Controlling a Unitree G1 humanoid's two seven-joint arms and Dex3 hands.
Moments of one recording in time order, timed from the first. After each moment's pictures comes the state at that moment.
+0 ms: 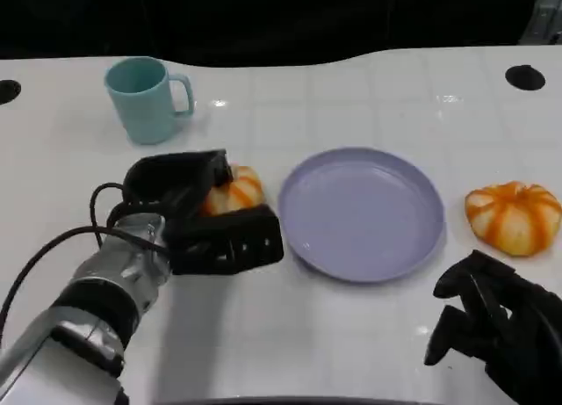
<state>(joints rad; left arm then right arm) -0.84 0.12 -0.45 1.18 0.65 -0.12 0.34 0.24 -0.06 -0.04 -0.45 0.43 0.52 0.20</state>
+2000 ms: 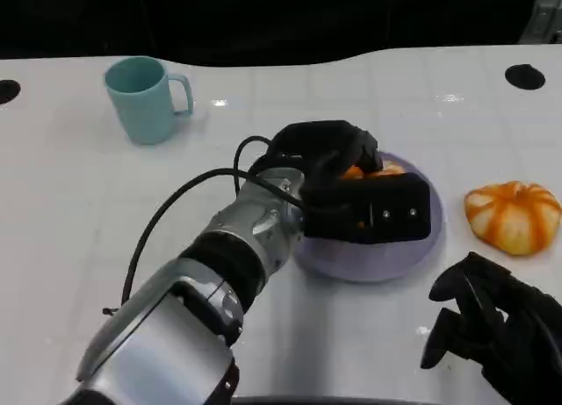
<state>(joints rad) -1.05 -0.17 -0.53 1.24 0.63 -0.06 0.11 0.25 -0.06 -0.03 -0.47 0.42 0.52 0.19</state>
